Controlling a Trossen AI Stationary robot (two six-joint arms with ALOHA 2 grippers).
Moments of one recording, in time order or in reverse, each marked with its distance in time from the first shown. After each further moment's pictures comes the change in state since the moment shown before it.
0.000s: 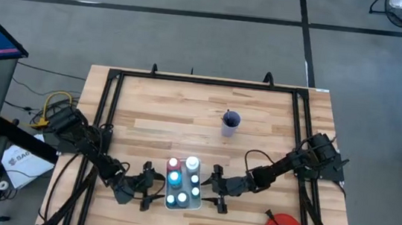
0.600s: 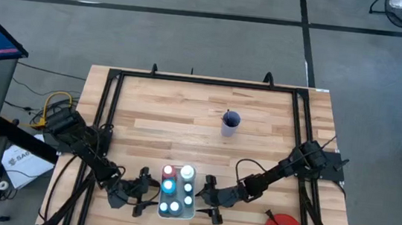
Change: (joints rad) left arm -0.060 0.000 -0.002 -0.002 0.031 -0.022; right arm 0.039 0.119 0.170 -0.100 -0.010 0.000
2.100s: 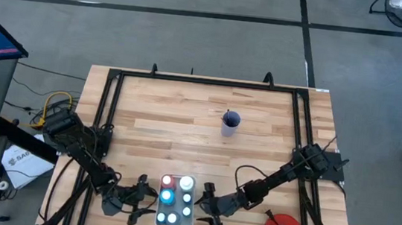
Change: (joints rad) left arm -0.083 -0.002 0.062 -0.029 -0.011 -0.045; right arm 0.062 0.001 0.063 -0.068 0.009 -0.028
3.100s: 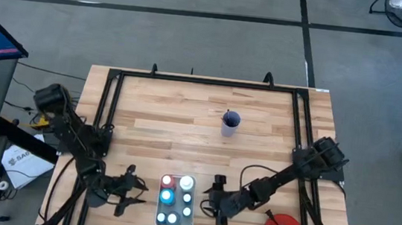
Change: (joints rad) left arm -0.090 -0.336 -0.072 -0.359 -0.036 -0.117; right arm 0.026 -0.140 -0.003 -0.349 0.168 0.115
